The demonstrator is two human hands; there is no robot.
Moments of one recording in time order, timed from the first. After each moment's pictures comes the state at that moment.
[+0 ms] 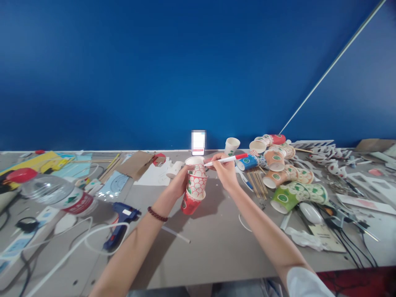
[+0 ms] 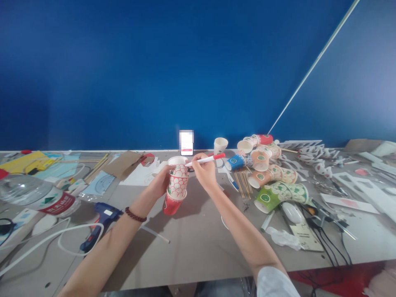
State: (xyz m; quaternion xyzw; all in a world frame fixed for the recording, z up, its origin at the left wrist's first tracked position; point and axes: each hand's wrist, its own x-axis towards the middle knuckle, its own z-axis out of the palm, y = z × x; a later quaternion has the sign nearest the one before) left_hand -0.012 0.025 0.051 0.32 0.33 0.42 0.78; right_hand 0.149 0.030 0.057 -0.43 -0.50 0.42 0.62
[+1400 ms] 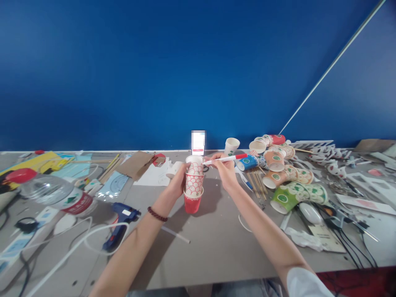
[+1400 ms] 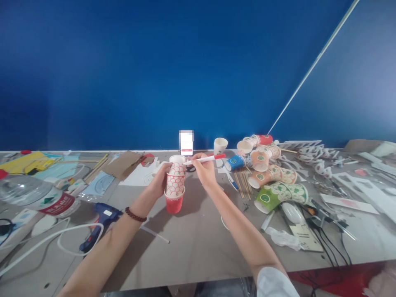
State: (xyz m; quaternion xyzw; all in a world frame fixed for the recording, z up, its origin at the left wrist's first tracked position) left_hand -0.011 0.028 0.052 0.30 0.39 0.44 0.75; right_hand 0.150 0.032 0.058 -0.40 -0.50 0.45 0.63
